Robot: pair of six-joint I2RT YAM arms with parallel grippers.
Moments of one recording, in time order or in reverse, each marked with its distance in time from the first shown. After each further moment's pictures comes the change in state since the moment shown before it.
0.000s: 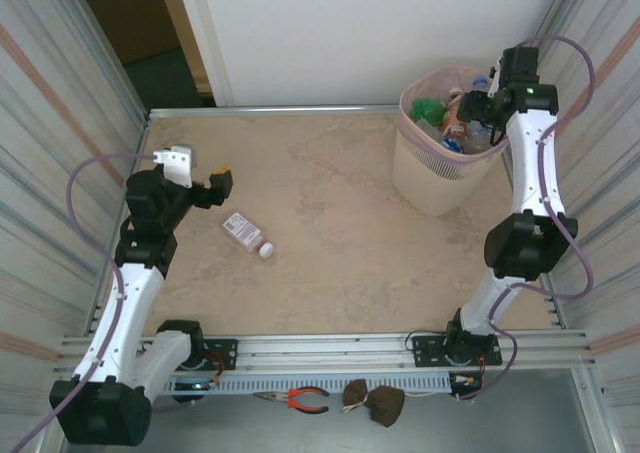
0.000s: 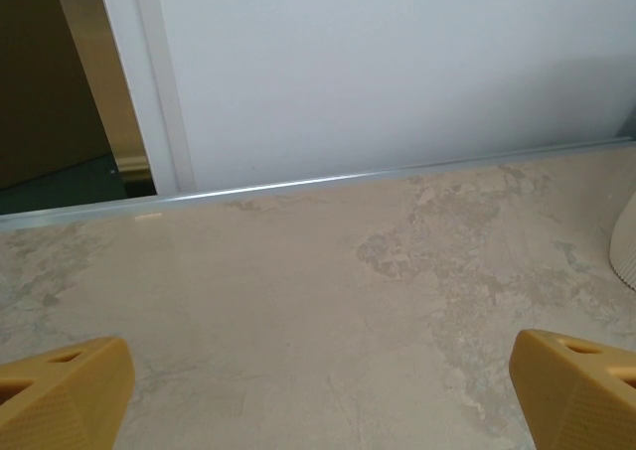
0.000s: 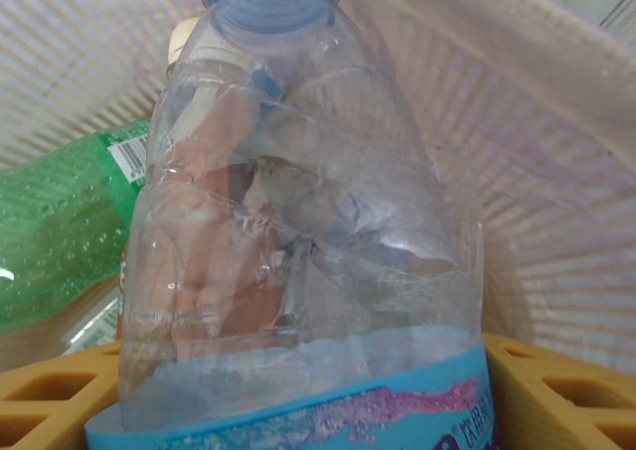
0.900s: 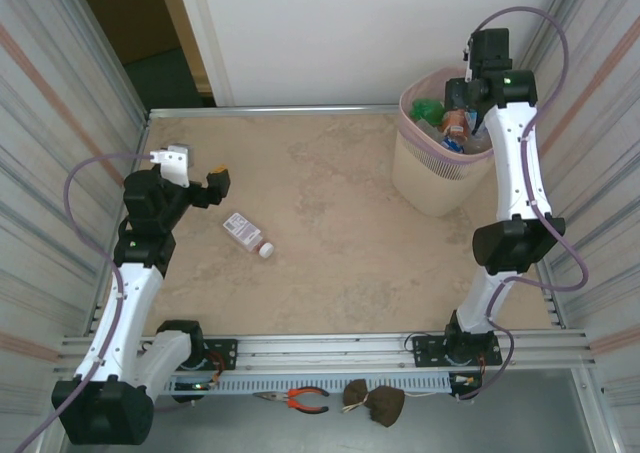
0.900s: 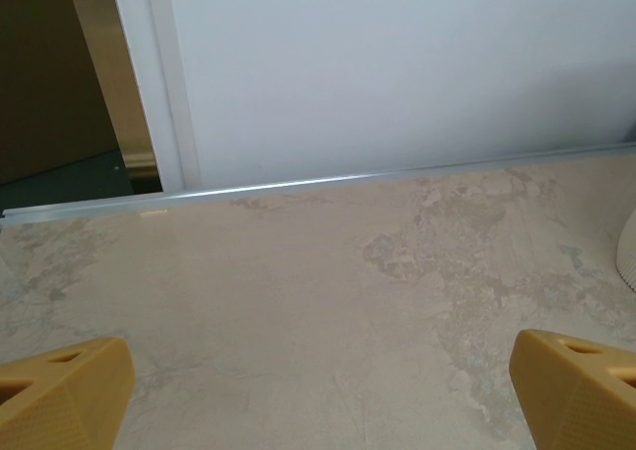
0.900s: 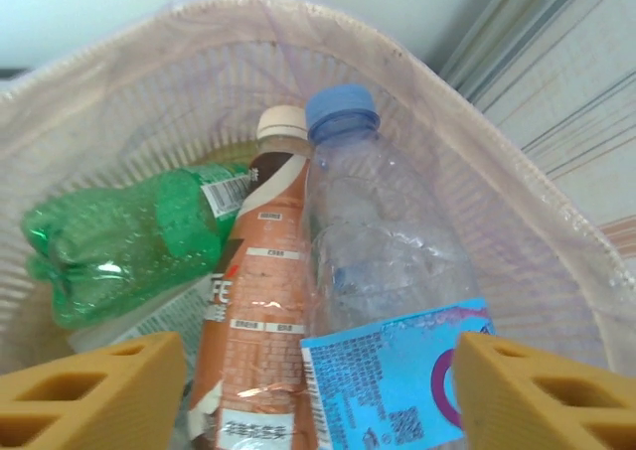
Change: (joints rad) left arm 0.024 0.003 0.000 0.000 0.012 -0.008; right arm 0.171 0.027 0.196 -0.075 0.264 -0.130
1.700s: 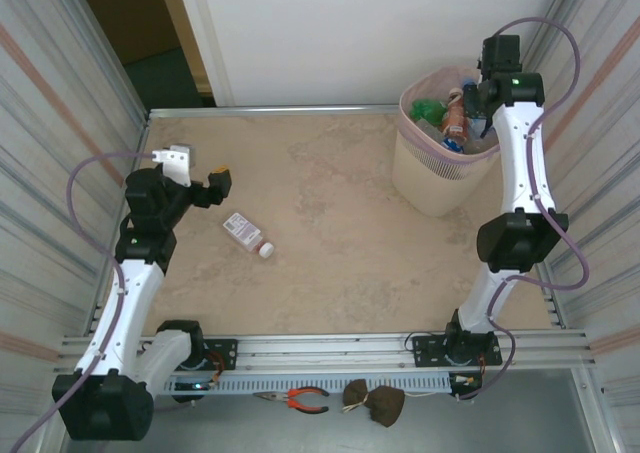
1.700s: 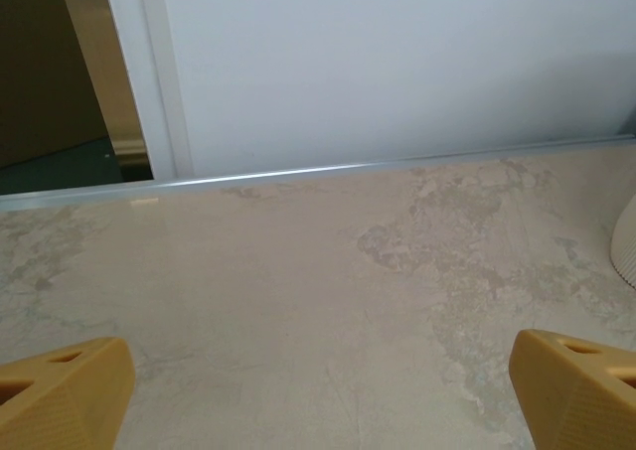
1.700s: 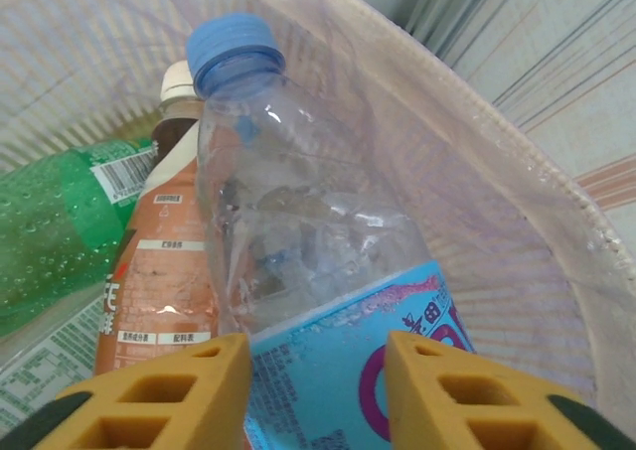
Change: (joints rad) left arm 0.002 0.028 0.000 -0.001 0.014 -0.010; right arm -0.065 0.013 -0.058 0.005 -0.006 0.036
